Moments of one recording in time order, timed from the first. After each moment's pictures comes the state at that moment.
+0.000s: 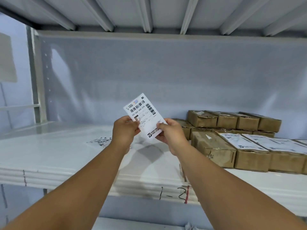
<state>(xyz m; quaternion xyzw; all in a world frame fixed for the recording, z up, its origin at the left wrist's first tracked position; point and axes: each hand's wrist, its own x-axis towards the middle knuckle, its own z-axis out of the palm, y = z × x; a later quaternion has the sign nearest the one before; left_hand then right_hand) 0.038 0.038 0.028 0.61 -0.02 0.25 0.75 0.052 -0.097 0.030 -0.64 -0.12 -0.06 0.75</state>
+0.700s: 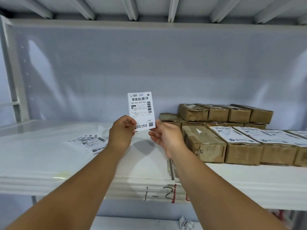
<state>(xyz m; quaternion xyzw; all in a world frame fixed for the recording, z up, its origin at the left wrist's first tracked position) 0.067 0.016 0.002 0.74 -0.04 0.28 0.61 0.057 -0.123 0.009 -0.57 -0.06 -0.05 0.82</state>
